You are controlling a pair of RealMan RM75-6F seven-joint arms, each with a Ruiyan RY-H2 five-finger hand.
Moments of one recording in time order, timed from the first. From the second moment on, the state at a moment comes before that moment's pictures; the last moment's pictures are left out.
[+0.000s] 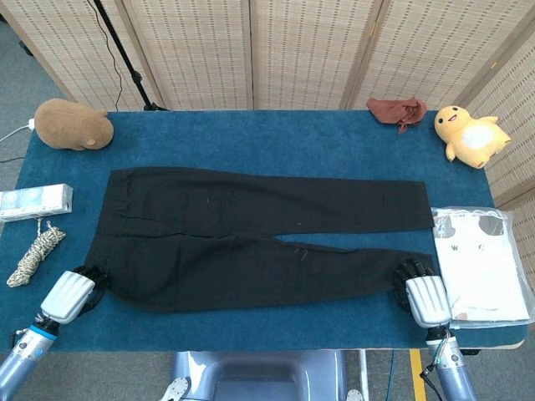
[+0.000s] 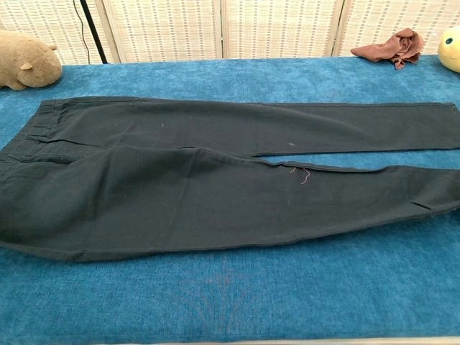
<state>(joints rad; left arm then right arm) -0.21 -1.74 0.17 -0.37 1.74 1.51 -0.54 0.17 -1.69 0.01 -0.92 -1.61 1.51 0.02</state>
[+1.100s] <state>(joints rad) -0.38 -1.42 -0.03 -0.98 1.54 1.30 -0.58 0.39 -1.61 0.20 -1.02 -1.49 1.30 0.02</state>
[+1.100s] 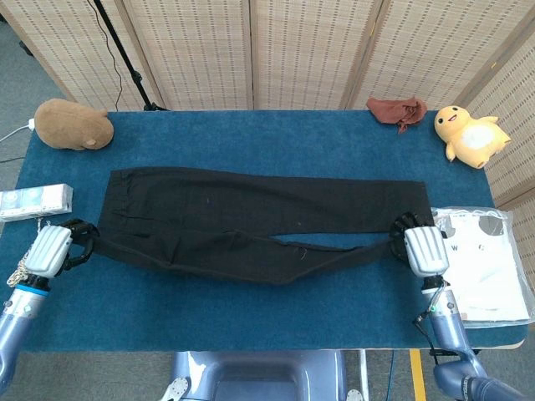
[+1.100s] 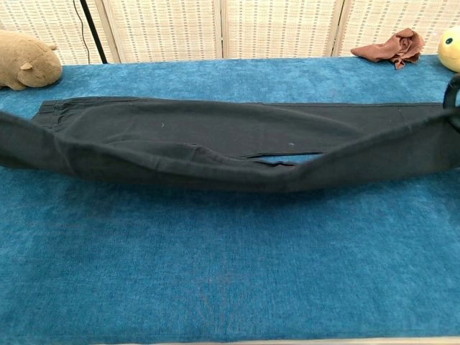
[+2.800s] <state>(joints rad) -0.79 -1.46 -0.23 -0.86 1.26 0.74 -0.32 0.85 -1.89 0.33 -0.23 -1.23 0.67 0.17</state>
